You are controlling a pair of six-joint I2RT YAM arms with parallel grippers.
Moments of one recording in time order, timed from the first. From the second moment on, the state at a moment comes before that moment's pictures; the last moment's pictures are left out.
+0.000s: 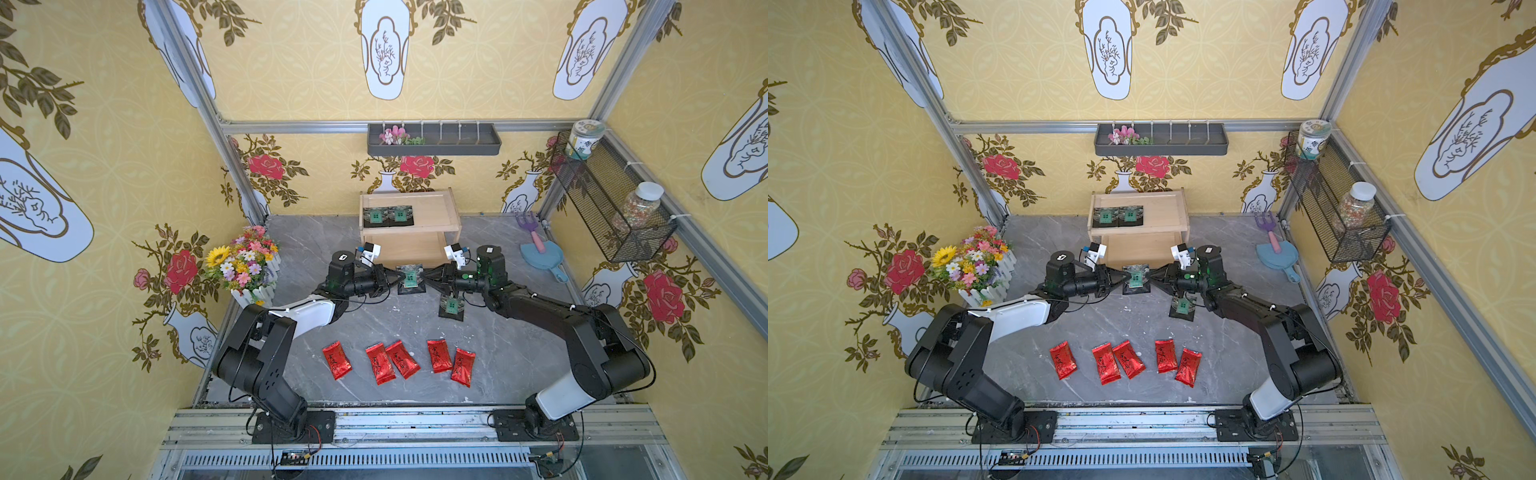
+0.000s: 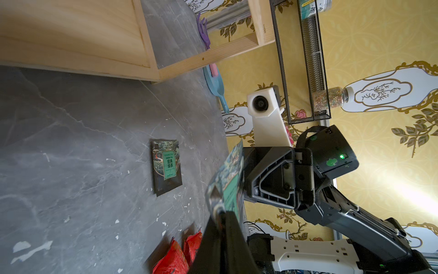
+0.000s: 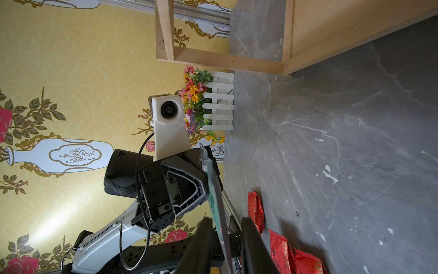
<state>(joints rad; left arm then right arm) -0.42 1.61 0.78 0.52 0.80 -1.04 0.34 1.58 0.81 0.39 -0.89 1.10</state>
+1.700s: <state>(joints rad) -0.38 1.46 0.97 0.20 0.71 -0.88 0.25 1.59 1.37 -0.30 -0.82 0.75</state>
